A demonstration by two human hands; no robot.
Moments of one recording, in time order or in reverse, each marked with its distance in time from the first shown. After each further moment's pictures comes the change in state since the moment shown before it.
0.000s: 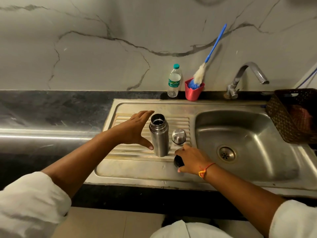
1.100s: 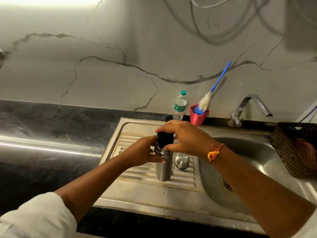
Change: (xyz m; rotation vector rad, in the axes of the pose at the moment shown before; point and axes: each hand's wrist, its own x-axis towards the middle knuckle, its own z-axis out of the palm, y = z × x) left_hand 0.005 0.005 0.016 -0.446 0.222 0.068; right_hand -0.002 -0.041 -0.175 0.294 0.367 -0.433
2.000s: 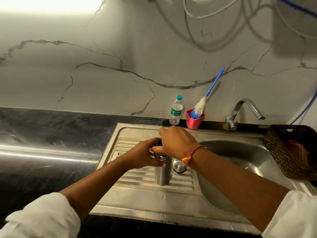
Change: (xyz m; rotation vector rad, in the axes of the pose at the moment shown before) left_hand 0.011 -0.002 0.001 -0.028 -0.039 -0.042; right_hand 0.029 -0.022 0.019 -0.413 -0.077 0.316
